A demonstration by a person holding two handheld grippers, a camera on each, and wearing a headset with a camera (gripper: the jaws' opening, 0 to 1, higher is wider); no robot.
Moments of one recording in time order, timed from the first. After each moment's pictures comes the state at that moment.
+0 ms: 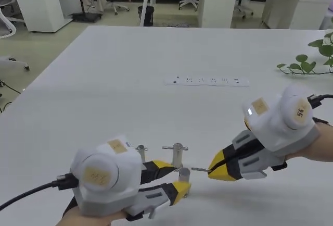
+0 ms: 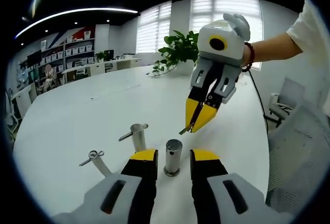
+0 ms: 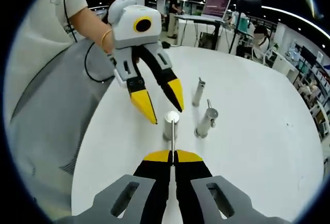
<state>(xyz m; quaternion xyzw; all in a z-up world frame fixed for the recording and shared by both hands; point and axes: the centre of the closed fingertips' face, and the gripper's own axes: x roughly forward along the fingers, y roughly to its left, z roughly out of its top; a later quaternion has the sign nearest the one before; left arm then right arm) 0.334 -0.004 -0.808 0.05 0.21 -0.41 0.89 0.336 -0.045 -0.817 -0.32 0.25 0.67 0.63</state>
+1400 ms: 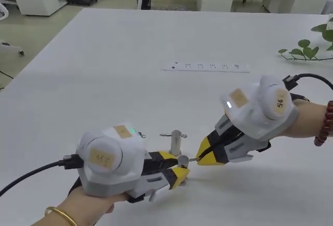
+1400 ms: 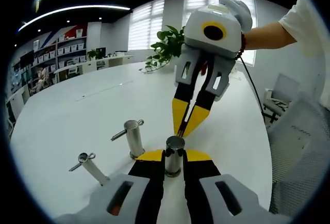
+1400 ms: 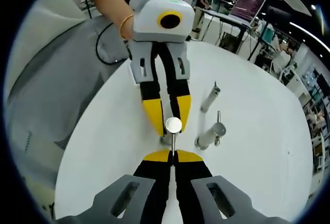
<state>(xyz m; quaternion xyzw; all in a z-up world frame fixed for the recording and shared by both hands) 0.338 -0.011 -0.823 0.06 0.22 -0.44 0.87 0.335 -0.025 -0.823 -0.40 0.21 0.70 0.55</state>
